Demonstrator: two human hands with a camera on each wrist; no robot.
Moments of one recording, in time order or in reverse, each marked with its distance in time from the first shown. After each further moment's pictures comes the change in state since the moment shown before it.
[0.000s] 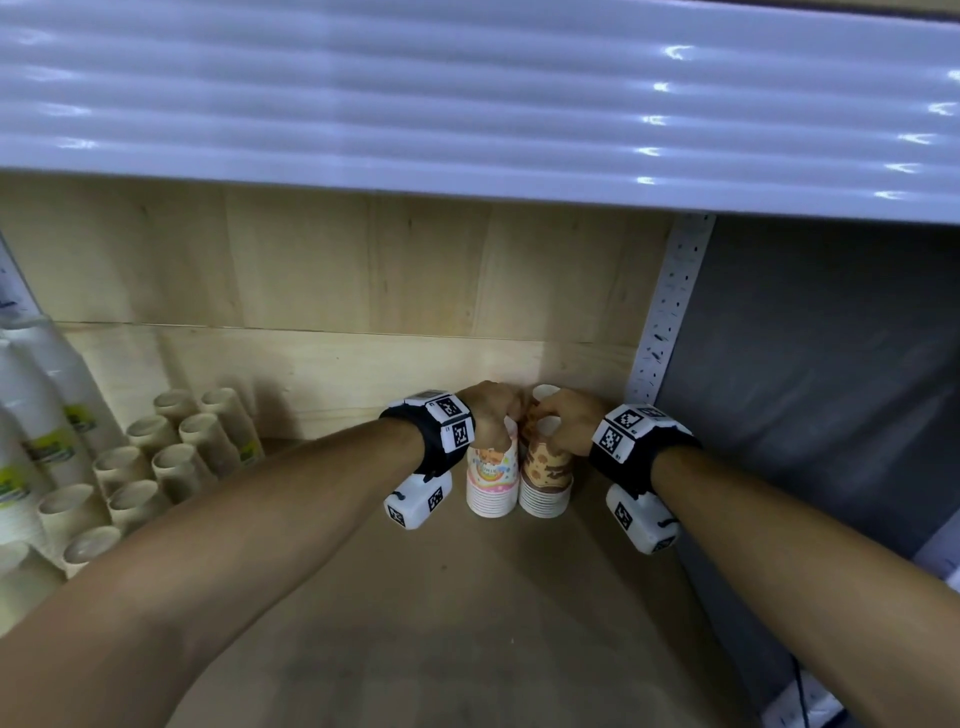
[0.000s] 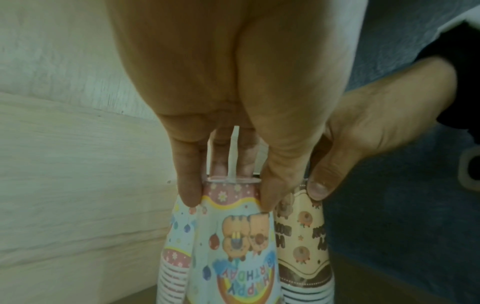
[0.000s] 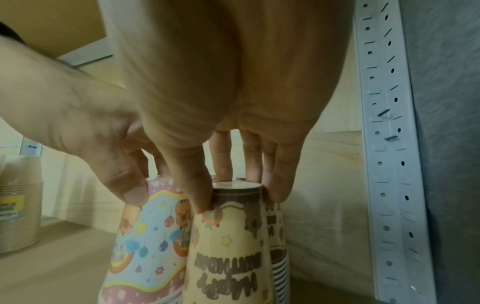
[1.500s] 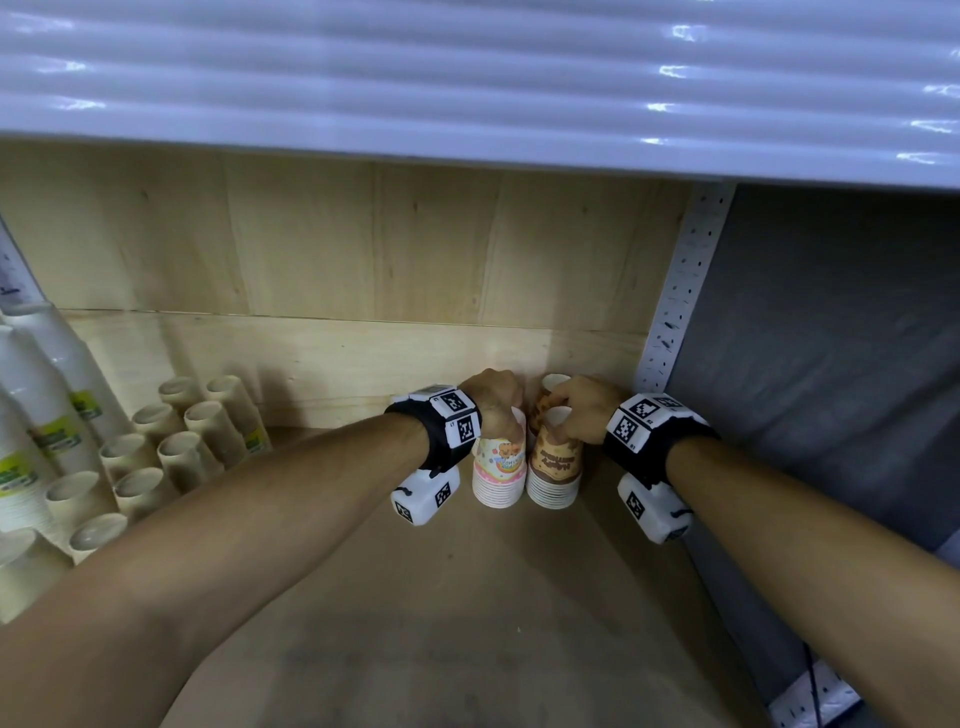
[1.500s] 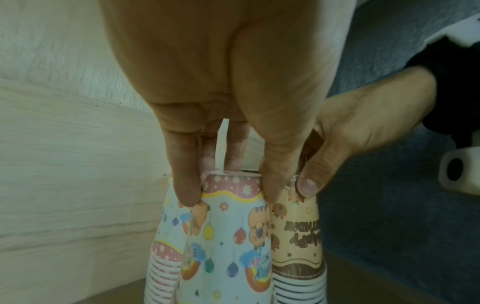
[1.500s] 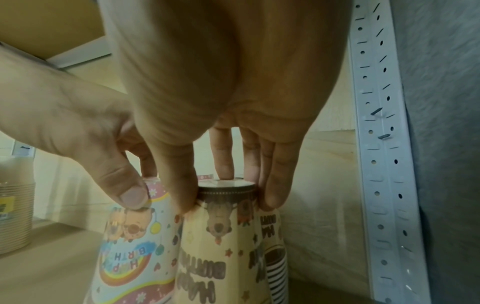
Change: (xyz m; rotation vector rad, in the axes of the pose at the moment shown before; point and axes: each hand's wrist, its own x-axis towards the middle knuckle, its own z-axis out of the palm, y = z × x) left_hand -0.004 0.003 0.002 -0.048 0.069 -0.056; right_hand -0.017 -0.012 -0.015 0.041 -0.006 0.103
